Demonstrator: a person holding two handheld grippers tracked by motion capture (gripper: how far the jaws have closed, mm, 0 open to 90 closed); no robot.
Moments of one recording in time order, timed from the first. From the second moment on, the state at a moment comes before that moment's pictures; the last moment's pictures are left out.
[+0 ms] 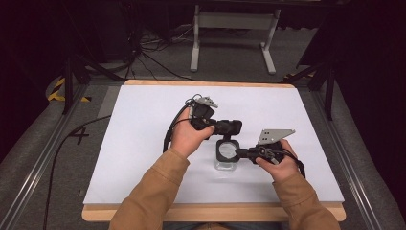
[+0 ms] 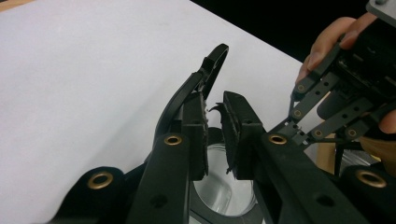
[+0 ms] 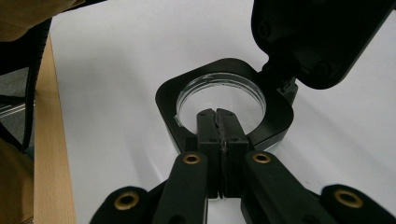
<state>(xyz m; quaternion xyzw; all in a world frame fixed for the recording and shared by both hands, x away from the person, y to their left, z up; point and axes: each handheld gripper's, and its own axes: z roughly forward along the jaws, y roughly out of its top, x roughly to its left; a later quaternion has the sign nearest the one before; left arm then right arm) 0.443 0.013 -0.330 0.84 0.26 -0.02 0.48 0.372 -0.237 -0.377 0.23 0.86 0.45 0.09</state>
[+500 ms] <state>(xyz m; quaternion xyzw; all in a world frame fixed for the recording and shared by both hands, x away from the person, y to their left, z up) 0.456 0.012 -0.333 0.83 0.27 0.01 0.49 0.371 -0.236 -0.377 0.22 0.86 0.45 0.10</state>
